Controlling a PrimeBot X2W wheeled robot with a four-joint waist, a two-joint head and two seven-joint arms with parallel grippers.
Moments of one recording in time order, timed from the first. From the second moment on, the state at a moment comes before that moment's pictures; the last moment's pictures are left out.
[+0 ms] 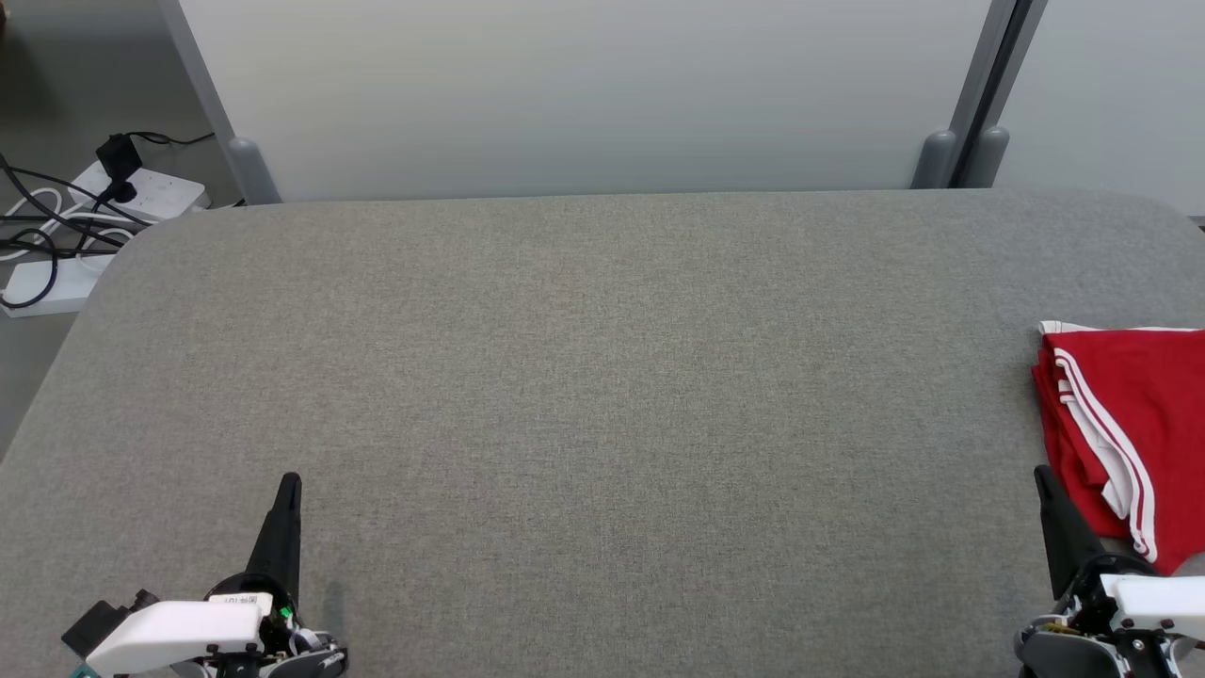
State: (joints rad) left arm -0.05 0.03 0.08 0.28 -1.56 -0.12 0.10; right arm -0.07 -0.04 -0.13 0.28 1.56 0.13 0.09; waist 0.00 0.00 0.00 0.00
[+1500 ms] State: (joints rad) left arm -0.05 0.03 0.08 0.27 -1.60 -0.12 0.11; right arm -0.07 -0.04 -0.13 0.28 1.60 0.13 0.11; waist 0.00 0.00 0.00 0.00
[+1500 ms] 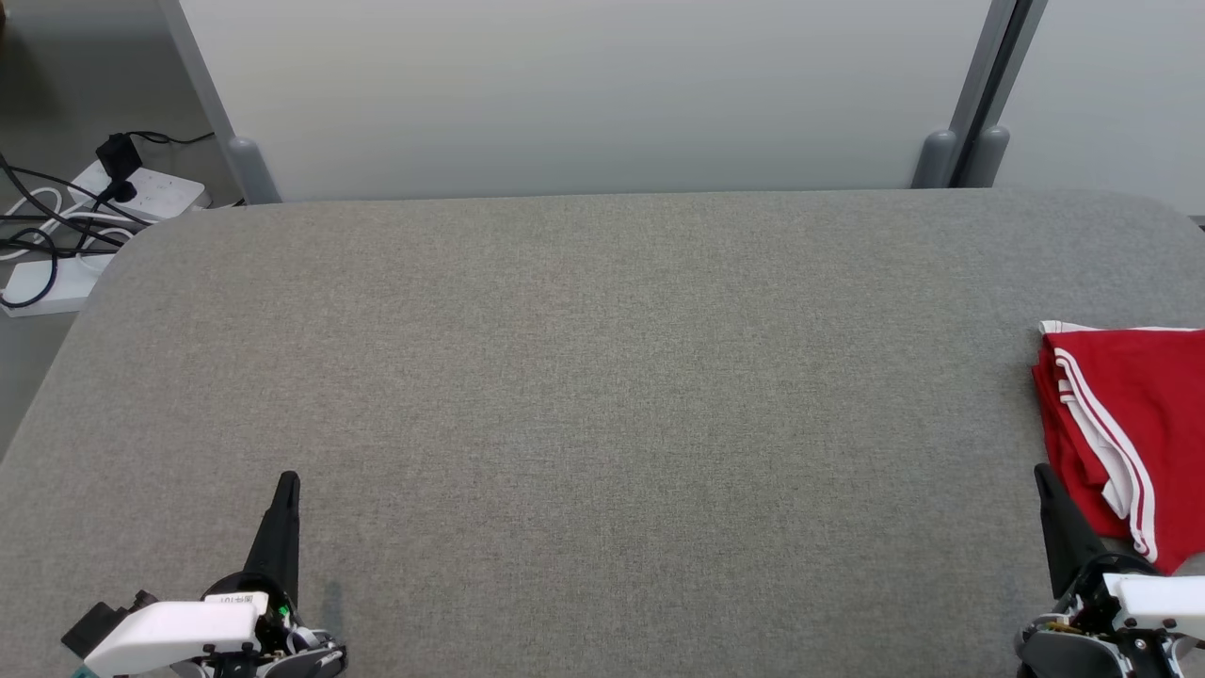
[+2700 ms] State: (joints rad) left arm -0.05 0.03 0.08 0.27 -1.60 -0.12 0.11; right arm -0.07 -0.04 -0.13 0.28 1.60 0.13 0.11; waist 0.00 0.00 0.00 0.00
